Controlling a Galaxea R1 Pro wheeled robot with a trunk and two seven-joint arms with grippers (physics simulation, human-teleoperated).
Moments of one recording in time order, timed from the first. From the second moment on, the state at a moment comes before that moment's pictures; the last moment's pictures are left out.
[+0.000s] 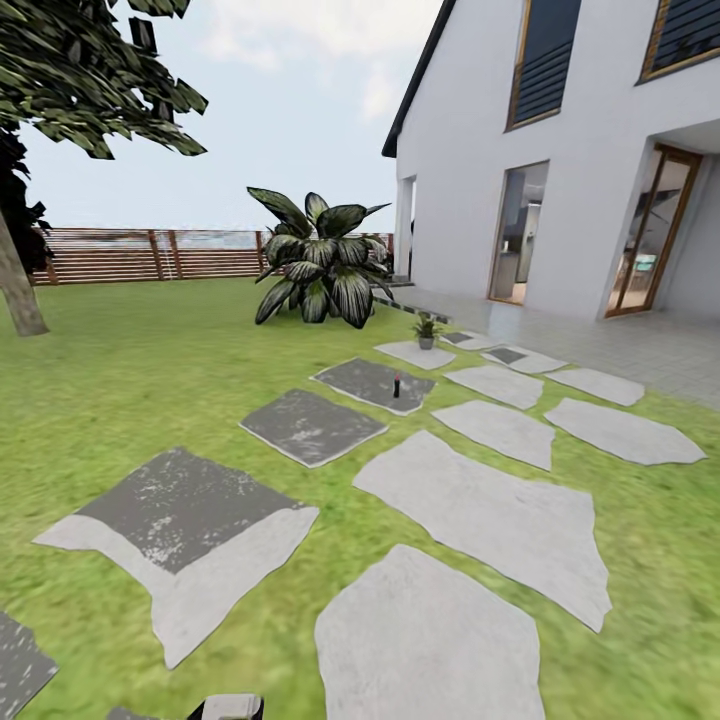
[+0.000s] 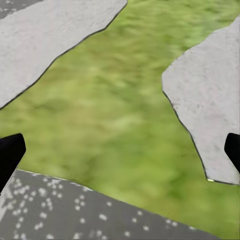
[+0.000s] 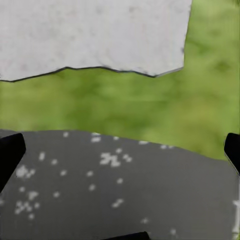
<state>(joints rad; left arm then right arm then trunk) -0.21 -0.02 0.00 -0.40 0.00 -0.35 0.00 -0.01 -0.01 -0.17 -0.41 0.00 -0.21 0.00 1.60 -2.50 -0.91</state>
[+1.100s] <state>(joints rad) -0.21 -0.02 0.00 -0.40 0.00 -0.35 0.00 -0.01 -0.01 -0.17 -0.41 0.00 -0.21 0.00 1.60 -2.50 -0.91</state>
